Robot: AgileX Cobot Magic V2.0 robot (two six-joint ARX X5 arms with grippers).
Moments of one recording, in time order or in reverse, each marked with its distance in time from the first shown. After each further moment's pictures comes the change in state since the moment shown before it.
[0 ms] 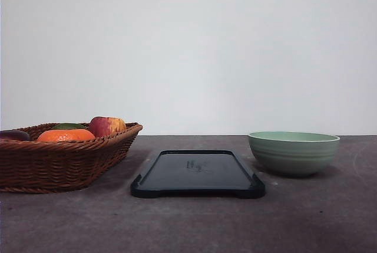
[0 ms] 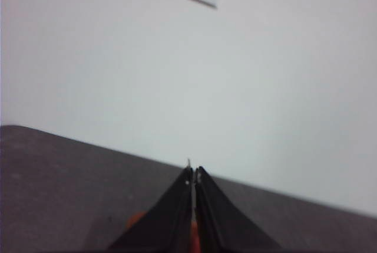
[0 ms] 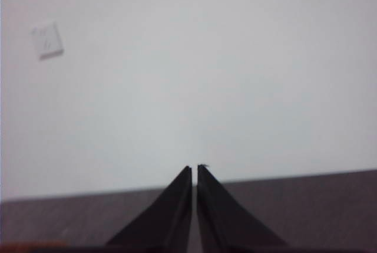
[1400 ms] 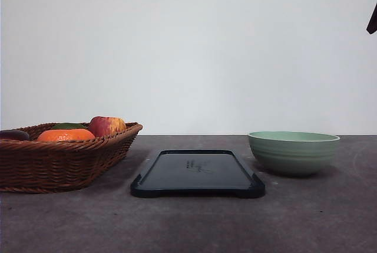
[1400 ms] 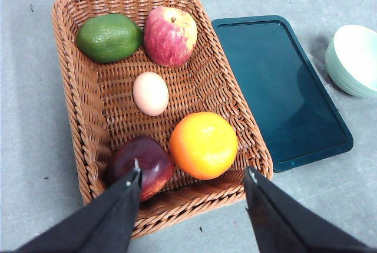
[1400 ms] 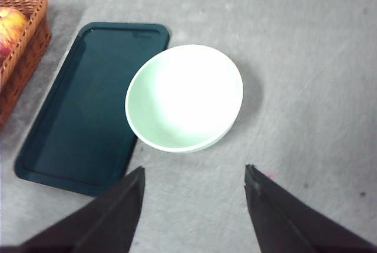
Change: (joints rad) left_arx -0.001 0.532 0.332 -0.622 0.306 0.377; right_arx 0.011 0.549 0.383 -0.733 -0.150 -0.145
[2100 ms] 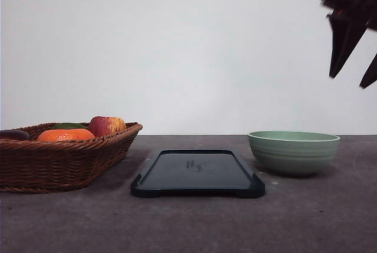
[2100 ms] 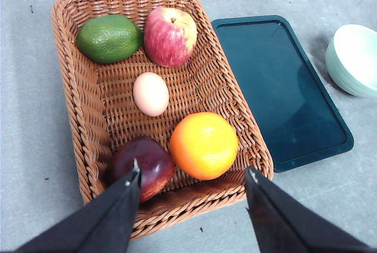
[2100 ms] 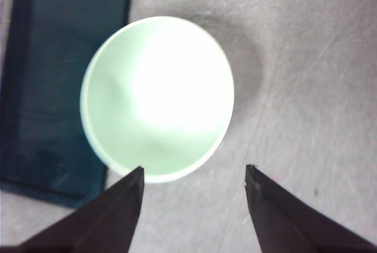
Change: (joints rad) left_arx 0.000 0.000 0.000 0.000 0.000 0.003; right_arx 0.000 0.607 0.410 -0.197 0.004 -0.007
